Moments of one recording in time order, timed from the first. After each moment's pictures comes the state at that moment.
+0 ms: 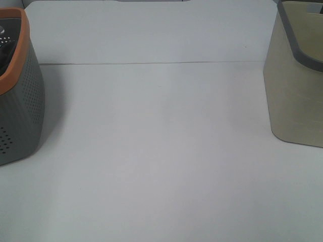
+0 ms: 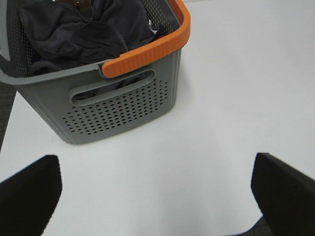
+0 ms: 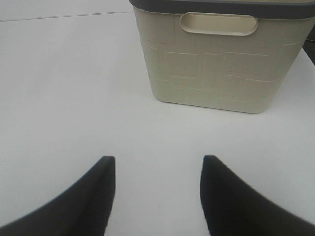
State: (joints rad) left arm 0.03 0.21 -0.70 -0.08 1.14 0.11; right arm -0.01 0.00 -0.50 0.00 1.06 0.04
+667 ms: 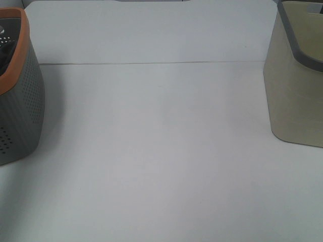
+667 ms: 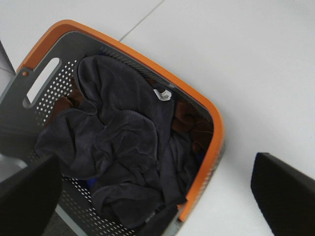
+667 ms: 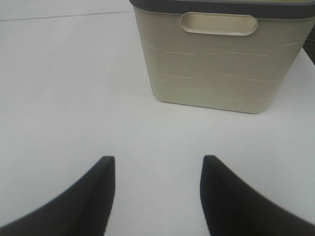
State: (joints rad) left arm 0.03 1.20 -1.45 -0.15 1.17 0.79; right arm -0.01 0.00 -0.50 0.00 1.06 0.04
